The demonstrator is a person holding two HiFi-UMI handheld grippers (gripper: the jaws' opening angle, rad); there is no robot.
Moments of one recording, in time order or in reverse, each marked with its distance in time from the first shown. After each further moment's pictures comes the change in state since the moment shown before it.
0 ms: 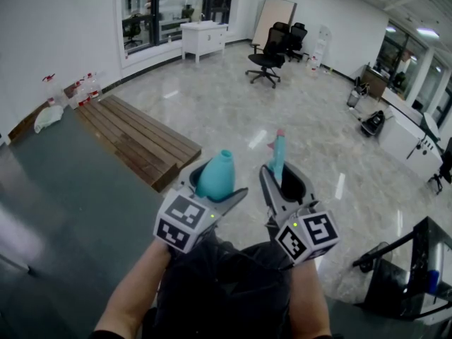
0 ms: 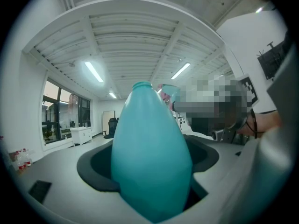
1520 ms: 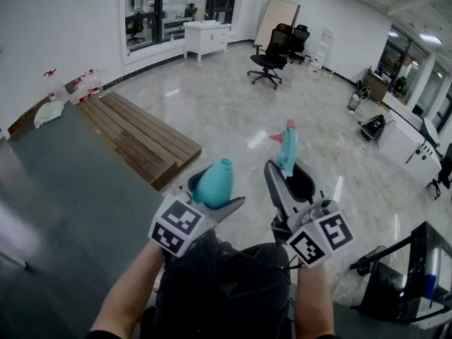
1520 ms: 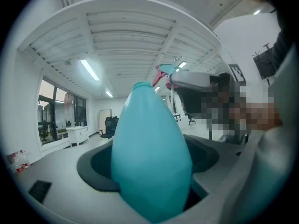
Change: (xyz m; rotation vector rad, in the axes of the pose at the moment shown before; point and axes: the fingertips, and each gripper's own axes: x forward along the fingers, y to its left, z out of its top) left arm -0.013 0.000 -0.011 0.015 0.022 -0.049; right arm 0.001 0.022 0.045 0.027 -0.085 0.126
